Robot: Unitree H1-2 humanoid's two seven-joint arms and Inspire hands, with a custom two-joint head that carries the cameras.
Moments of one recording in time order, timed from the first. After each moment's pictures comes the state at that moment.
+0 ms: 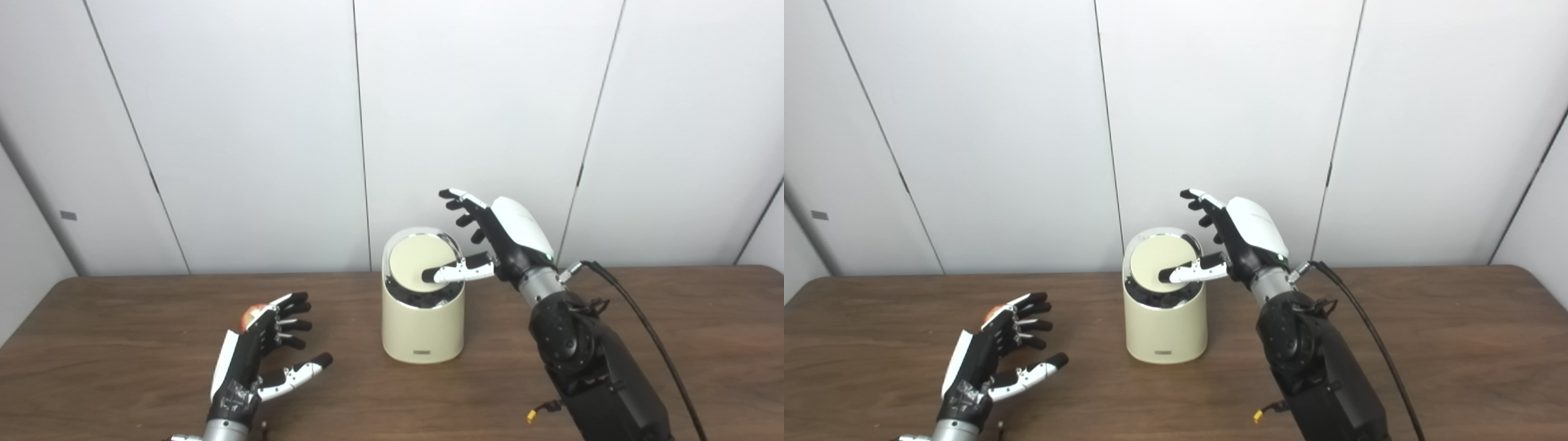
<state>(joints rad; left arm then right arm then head) -0.18 0.13 0.04 0.07 0.12 -0.21 0.00 -0.66 -0.19 0.25 0.08 -0.68 0.25 0.07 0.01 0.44</state>
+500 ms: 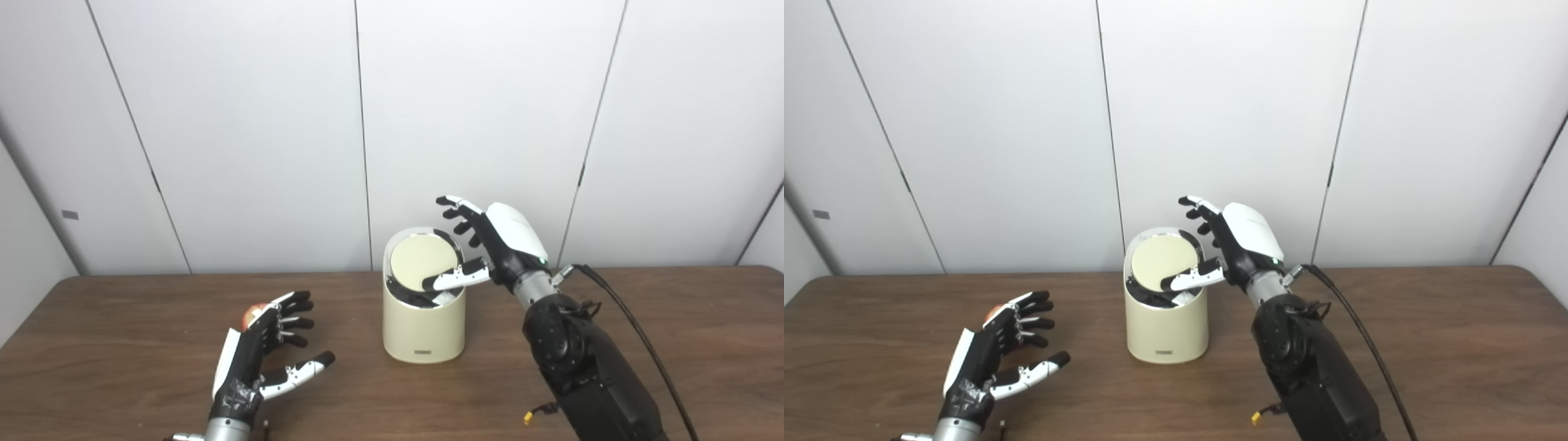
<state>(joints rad) -0.18 0.12 0.04 0.06 0.12 -0.20 0.00 -0.67 -0.18 0.26 0.15 -0.68 0.22 0.03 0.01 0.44</state>
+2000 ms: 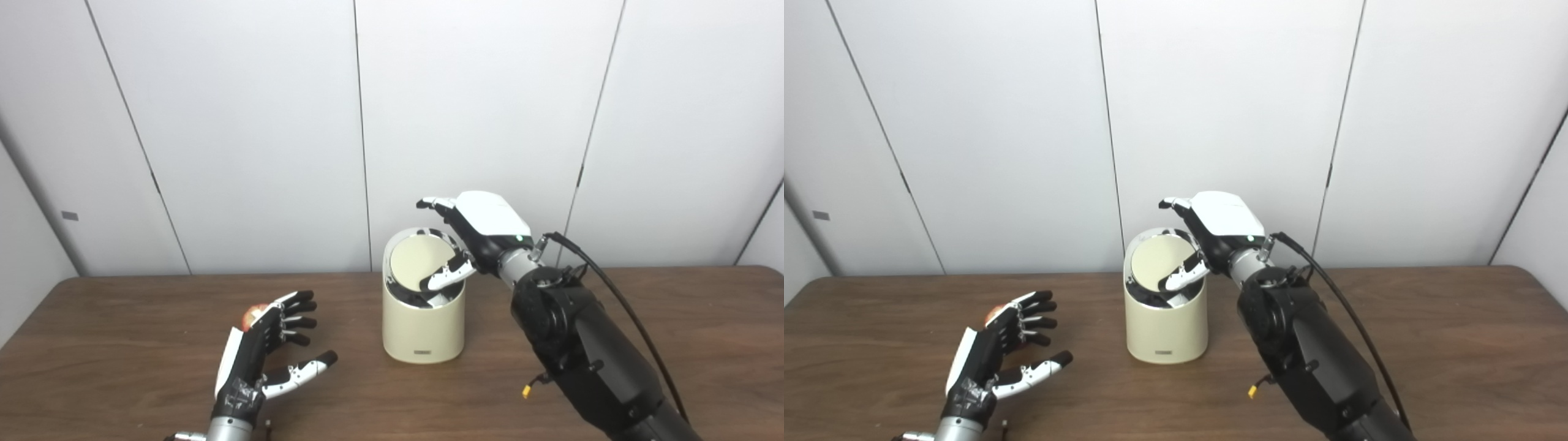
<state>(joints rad) -0.18 0.12 0.03 0.06 0.12 -0.19 0.00 -0.76 -0.24 0.39 0.06 -0.86 0.38 0.27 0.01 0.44</state>
